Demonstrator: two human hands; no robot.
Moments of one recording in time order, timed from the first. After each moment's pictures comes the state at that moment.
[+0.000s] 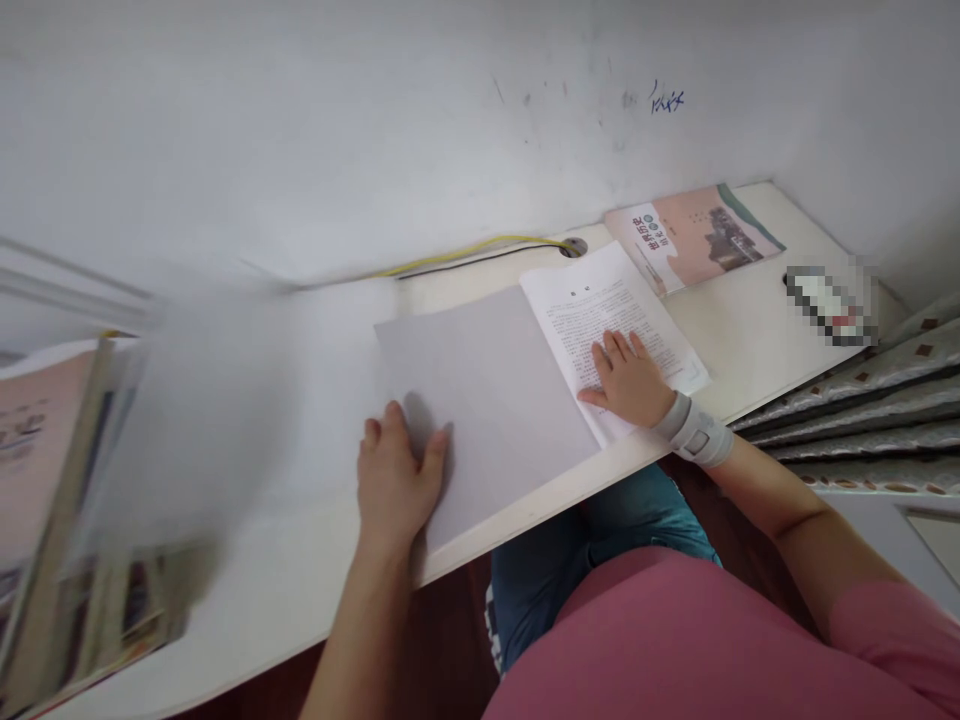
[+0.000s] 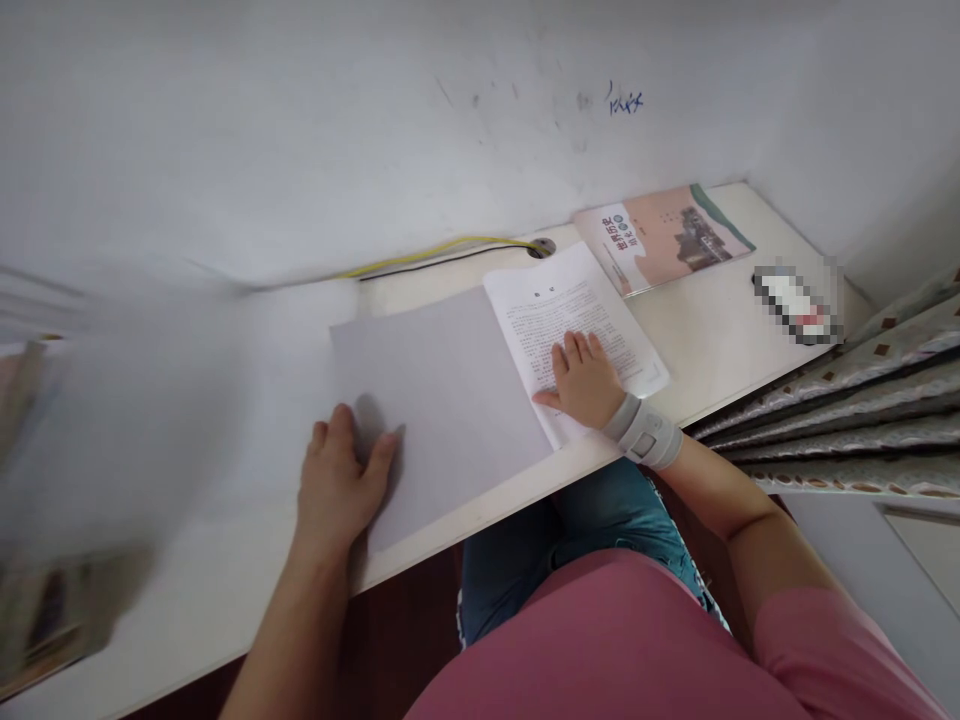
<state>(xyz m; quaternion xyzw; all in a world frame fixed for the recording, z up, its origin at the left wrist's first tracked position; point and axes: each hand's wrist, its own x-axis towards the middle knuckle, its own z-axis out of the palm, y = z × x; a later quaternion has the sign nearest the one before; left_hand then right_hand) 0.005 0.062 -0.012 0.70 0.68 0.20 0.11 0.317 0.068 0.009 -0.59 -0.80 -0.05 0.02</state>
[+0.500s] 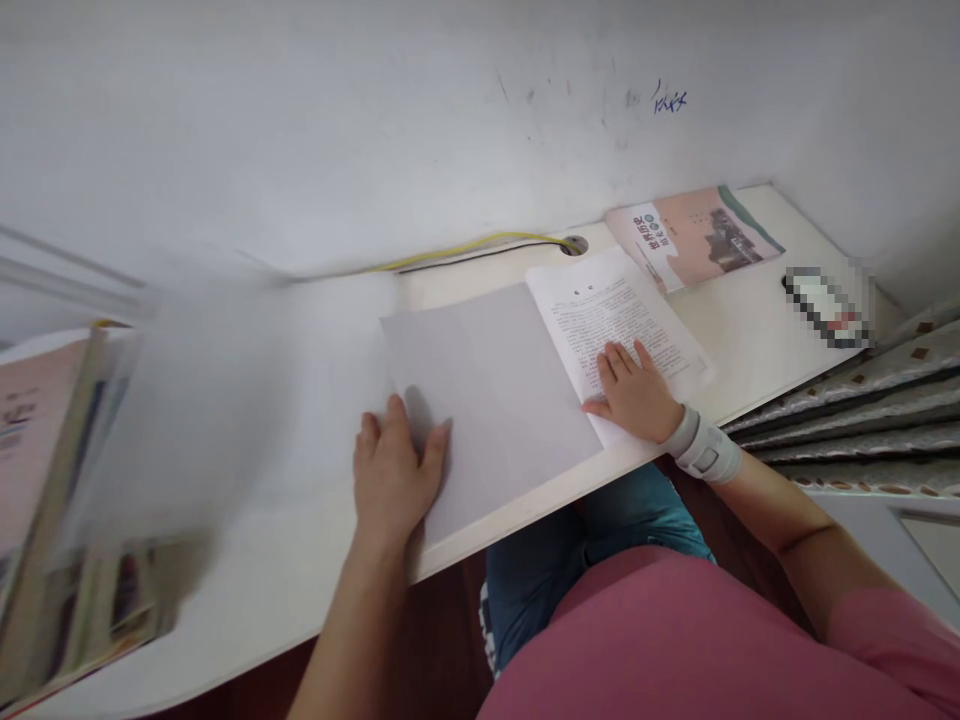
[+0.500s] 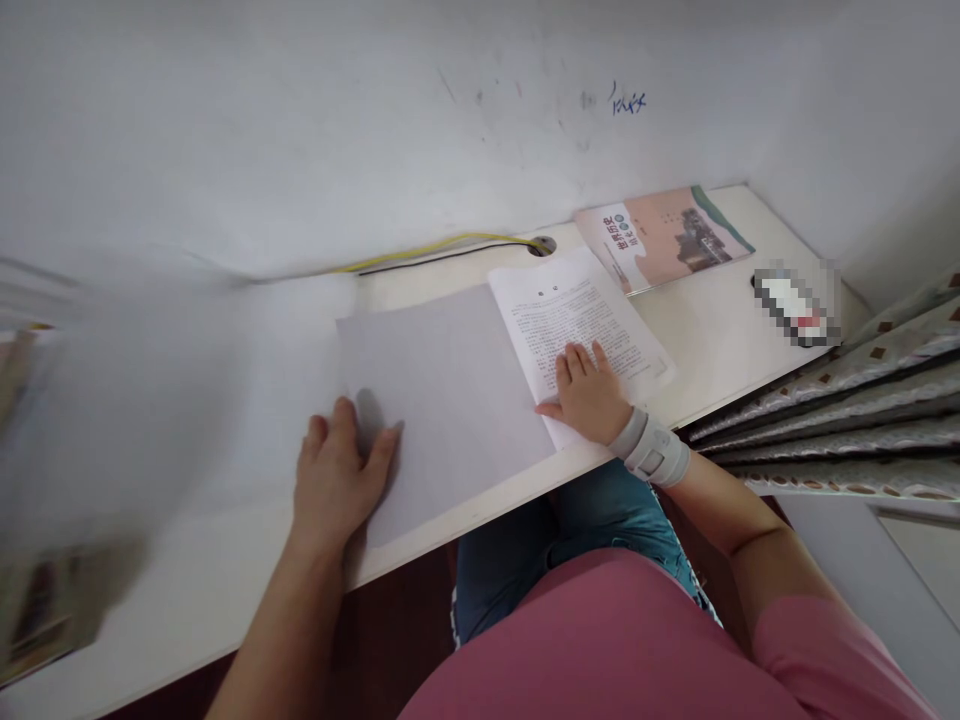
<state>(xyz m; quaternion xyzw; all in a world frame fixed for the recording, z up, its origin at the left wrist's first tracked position) 0.010 0.061 -0.007 0.69 0.70 0.16 0.11 0.315 0.046 0.012 -0.58 -0.81 -0.05 0.03</state>
